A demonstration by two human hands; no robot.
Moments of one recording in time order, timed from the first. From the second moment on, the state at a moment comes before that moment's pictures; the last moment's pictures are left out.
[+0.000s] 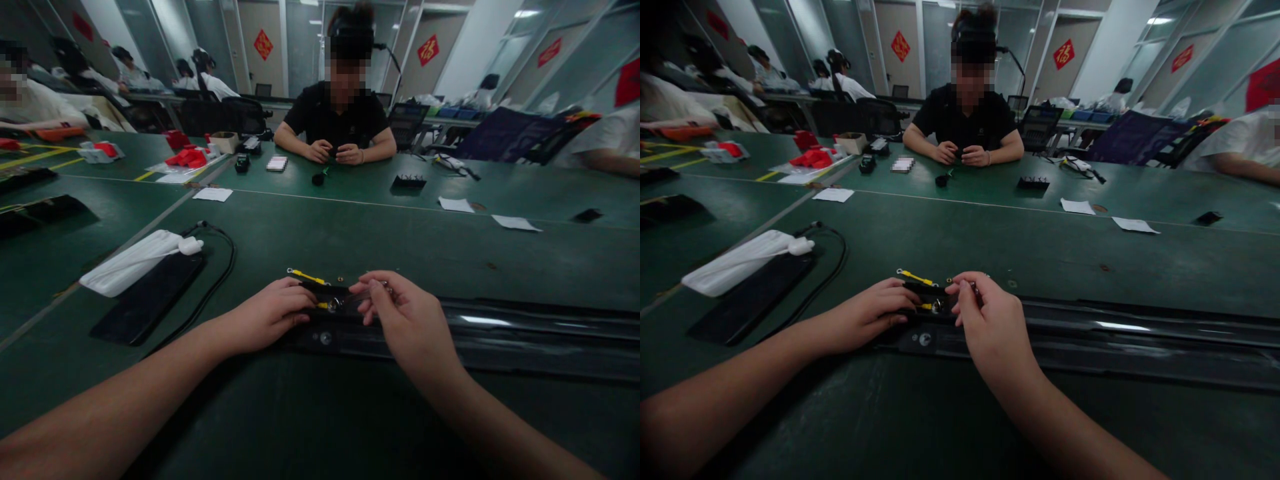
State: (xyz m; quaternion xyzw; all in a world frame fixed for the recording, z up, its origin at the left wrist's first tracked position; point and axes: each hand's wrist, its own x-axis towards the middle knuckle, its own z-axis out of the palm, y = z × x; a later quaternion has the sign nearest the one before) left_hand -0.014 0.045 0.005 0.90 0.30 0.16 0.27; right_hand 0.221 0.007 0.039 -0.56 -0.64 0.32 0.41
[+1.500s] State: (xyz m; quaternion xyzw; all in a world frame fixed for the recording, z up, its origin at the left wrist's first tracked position) left_hand -0.013 0.044 0.005 0.90 0.30 0.16 0.27; right_hand 0.226 0.009 0.038 -0.51 -0.76 0.22 0.34
